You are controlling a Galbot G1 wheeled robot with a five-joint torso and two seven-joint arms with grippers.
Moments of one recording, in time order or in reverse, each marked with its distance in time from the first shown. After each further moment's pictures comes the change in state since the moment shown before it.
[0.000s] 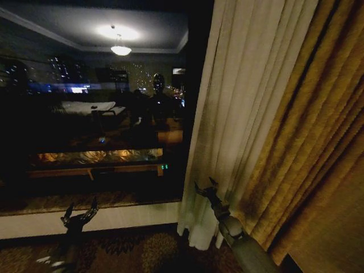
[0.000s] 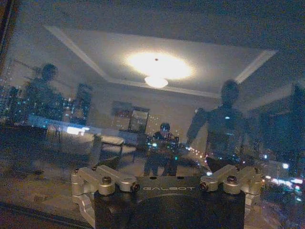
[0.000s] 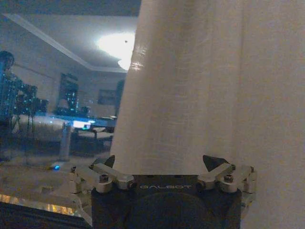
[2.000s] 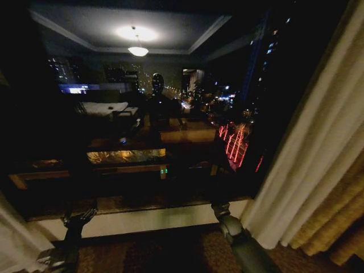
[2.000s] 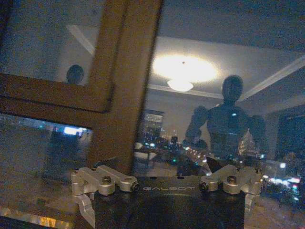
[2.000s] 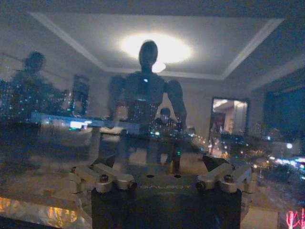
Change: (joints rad) left arm 0.000 0.000 0.000 0.000 0.000 0.000 0.000; right arm 0.003 0.001 0.000 -0.004 -0.001 0.001 0.001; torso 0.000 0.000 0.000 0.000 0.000
